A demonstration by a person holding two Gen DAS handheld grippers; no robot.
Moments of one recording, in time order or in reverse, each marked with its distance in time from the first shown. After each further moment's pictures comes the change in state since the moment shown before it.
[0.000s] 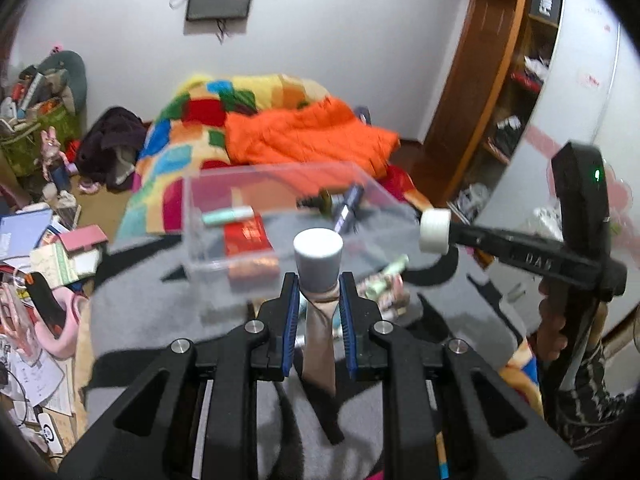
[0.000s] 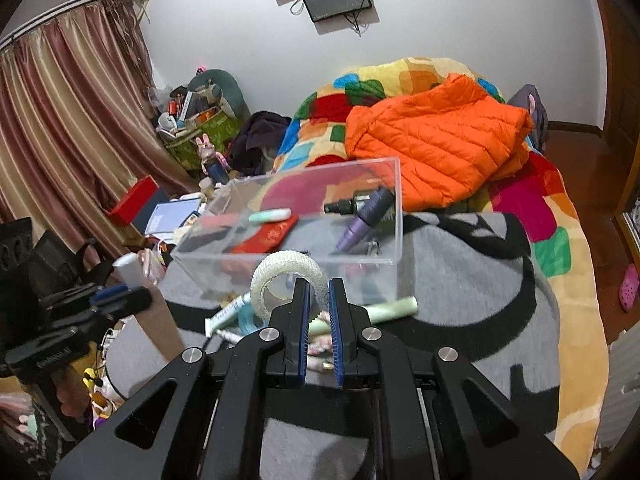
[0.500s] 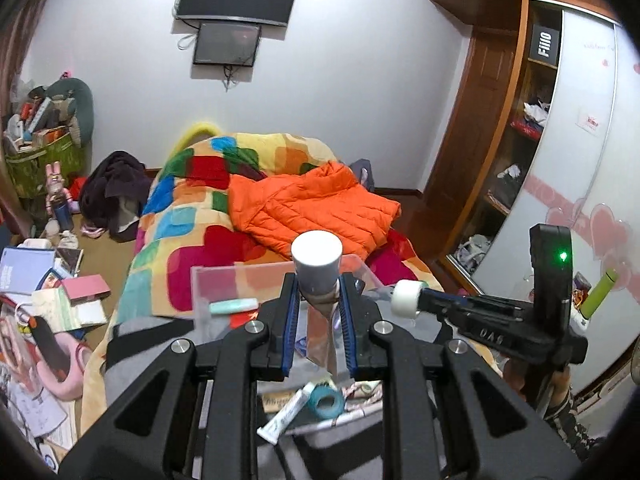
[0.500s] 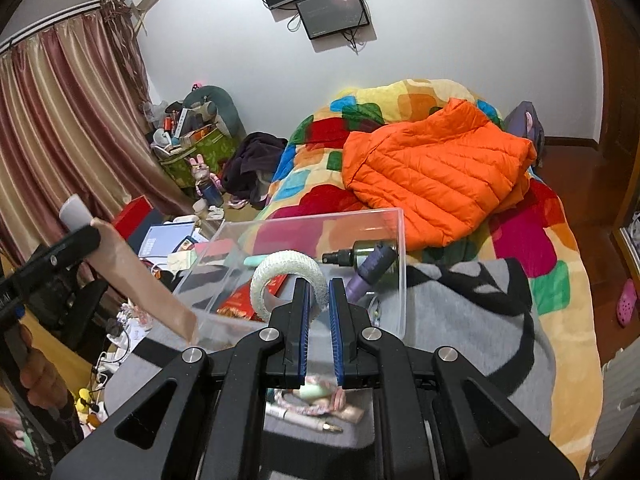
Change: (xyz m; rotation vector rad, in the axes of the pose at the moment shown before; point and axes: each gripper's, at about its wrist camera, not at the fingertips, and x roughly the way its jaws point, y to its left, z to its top) left arm -0.003 0.007 0.078 -0.020 -0.149 -0.001; right arm 0.020 0.003 0.043 -0.005 -0.042 -0.039
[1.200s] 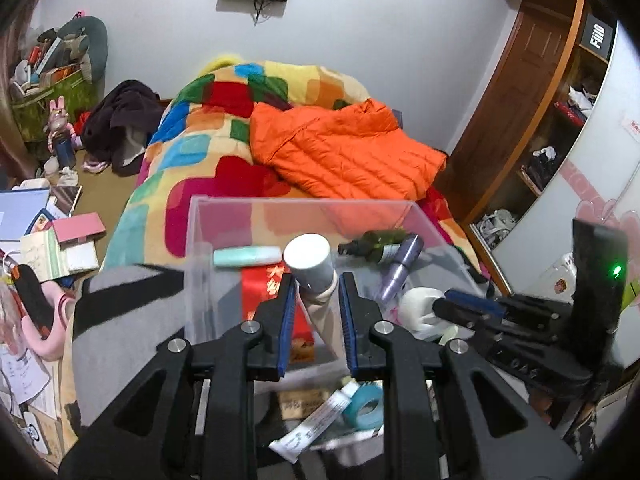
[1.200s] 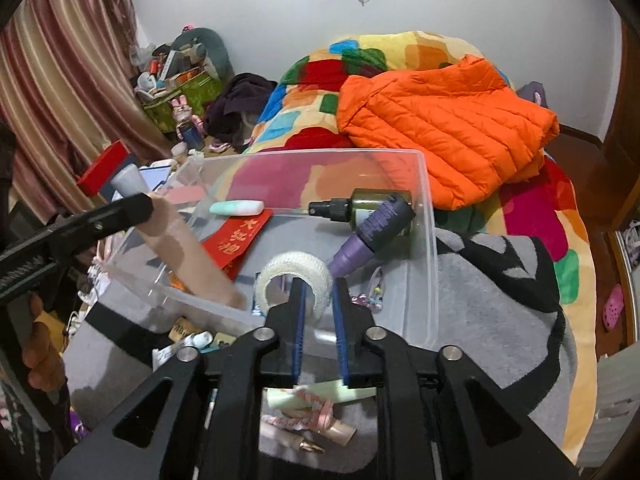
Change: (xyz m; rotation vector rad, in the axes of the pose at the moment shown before) left arm 0.093 0.043 -0.037 -0.112 0.201 0.055; right arm 0.066 0.002 -0.016 -0.079 0.190 -0.041
